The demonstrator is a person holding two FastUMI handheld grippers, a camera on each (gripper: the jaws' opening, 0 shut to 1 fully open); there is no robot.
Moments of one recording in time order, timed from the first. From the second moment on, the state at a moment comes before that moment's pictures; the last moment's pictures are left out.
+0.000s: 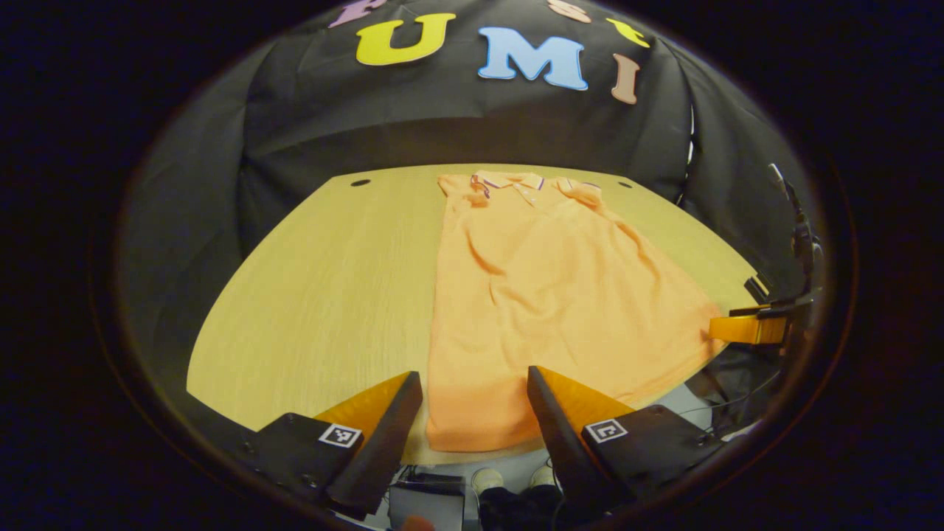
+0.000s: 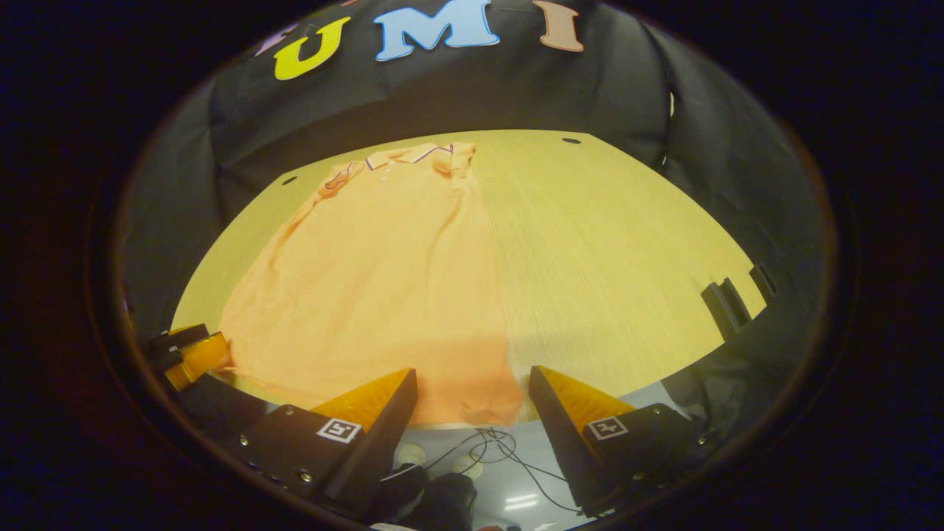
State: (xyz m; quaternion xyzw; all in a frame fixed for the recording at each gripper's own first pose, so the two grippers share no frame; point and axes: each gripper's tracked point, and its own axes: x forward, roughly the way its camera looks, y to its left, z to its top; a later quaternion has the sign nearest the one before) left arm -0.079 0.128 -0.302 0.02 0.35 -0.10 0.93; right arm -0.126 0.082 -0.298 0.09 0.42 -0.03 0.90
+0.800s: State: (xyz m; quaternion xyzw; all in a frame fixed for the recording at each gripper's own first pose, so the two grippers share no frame) left arm -0.084 0.107 -0.314 0.06 0.34 -0.12 0.93; right arm -0.127 0.091 -0.301 0.07 0.41 -0.02 0.91
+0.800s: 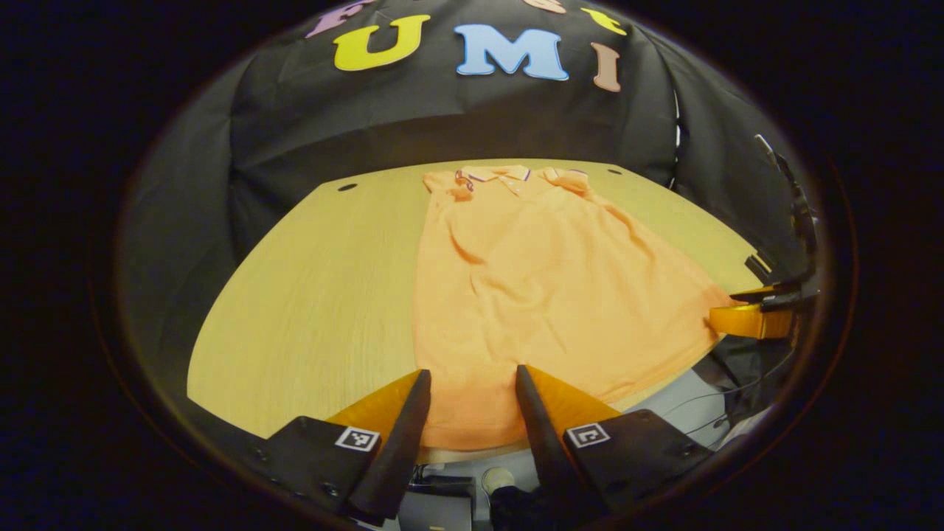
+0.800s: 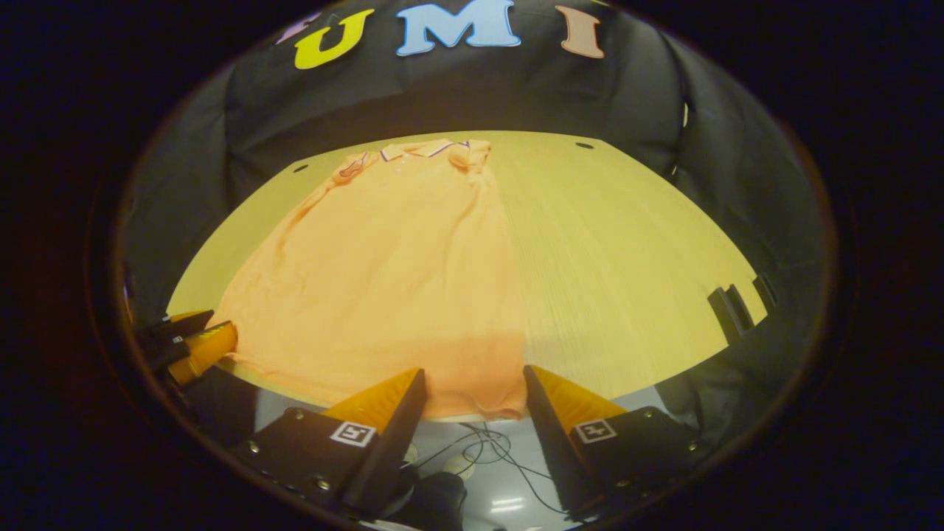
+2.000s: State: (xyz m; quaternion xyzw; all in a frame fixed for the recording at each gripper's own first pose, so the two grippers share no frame) left arm -0.074 0.089 -0.247 0.01 0.33 -0.04 0.94; right arm -0.108 0.090 -0.221 0.14 0.35 0.09 0.92
